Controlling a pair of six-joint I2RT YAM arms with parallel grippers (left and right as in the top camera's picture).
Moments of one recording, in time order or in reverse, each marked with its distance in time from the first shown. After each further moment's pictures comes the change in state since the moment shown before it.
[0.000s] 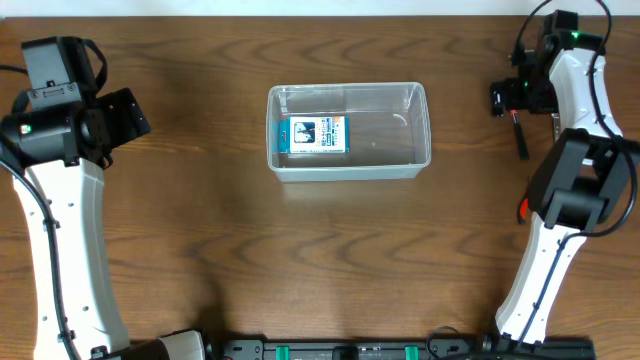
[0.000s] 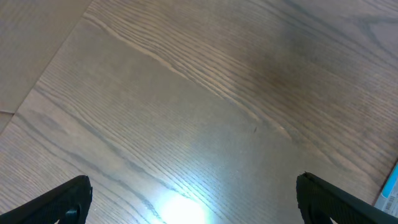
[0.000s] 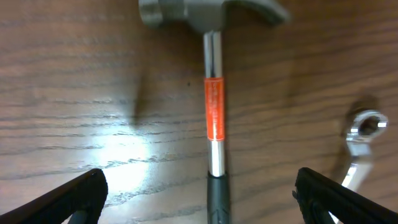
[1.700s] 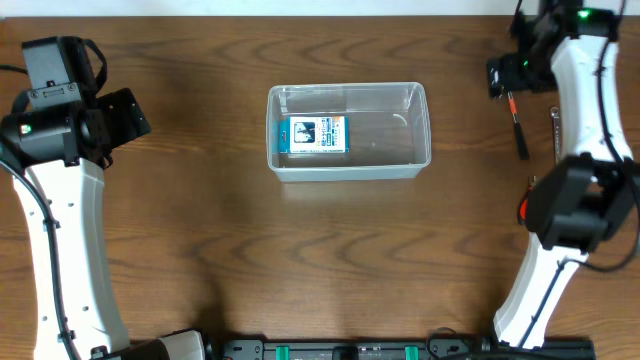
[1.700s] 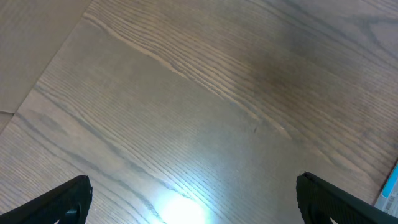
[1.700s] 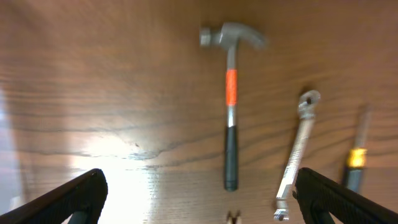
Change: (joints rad) left arm 0.000 0.000 0.000 0.000 0.000 0.000; right arm 0.085 -0.202 0.006 -0.089 0.045 0.055
